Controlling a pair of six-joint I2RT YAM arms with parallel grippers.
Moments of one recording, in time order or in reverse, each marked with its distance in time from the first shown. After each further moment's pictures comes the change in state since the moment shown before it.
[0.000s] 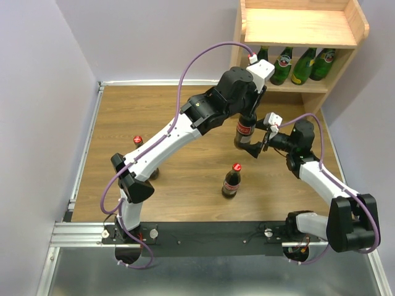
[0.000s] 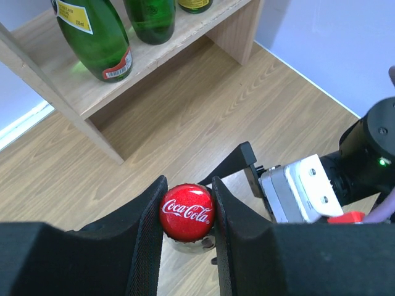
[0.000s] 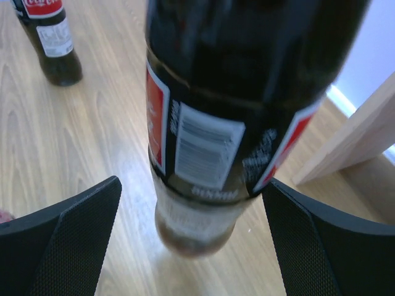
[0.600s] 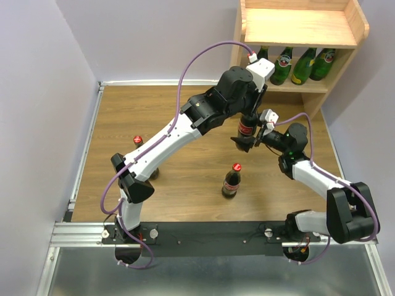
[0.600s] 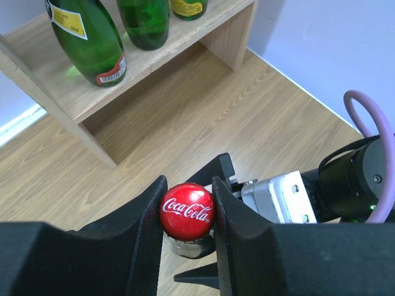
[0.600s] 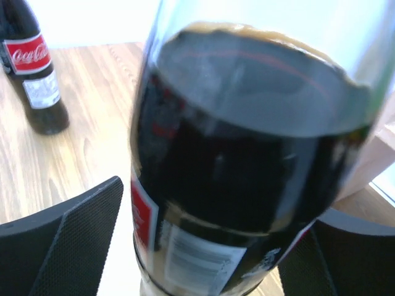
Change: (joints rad) left arm 0.000 0.000 0.000 0.018 0.014 -0.023; right arm 0.119 0.077 -0.034 0.353 0.167 0.180
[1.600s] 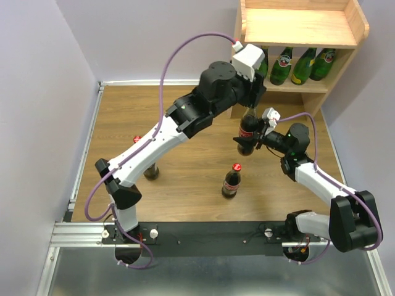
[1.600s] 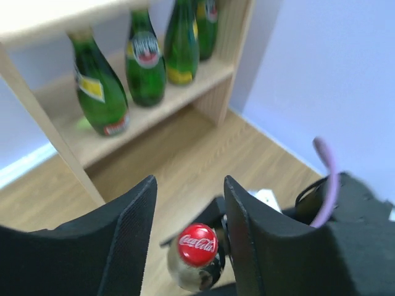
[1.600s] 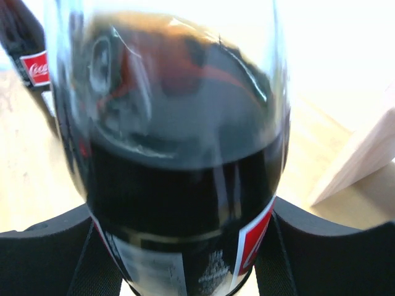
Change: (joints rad) left arm 0.010 -0.109 -0.129 0.207 0.022 -0.021; right arm 0.001 -0.070 0.002 -0.079 0.028 0.101
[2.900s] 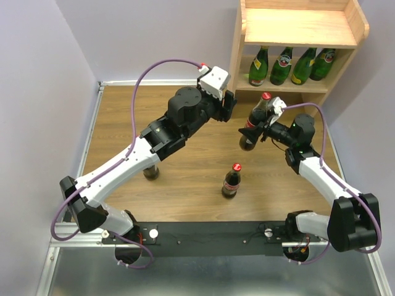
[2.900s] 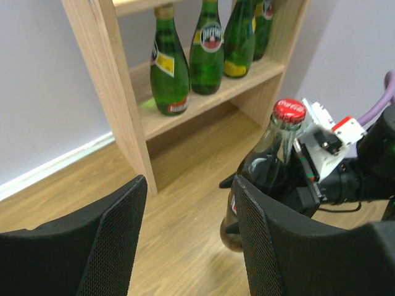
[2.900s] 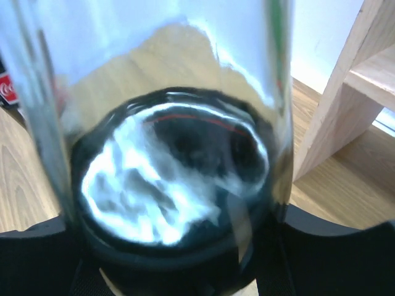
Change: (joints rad) left arm 0.045 -0.390 -0.583 0.310 -0.091 0.079; right arm -0.061 -0.003 0.122 -0.229 0.034 0.038
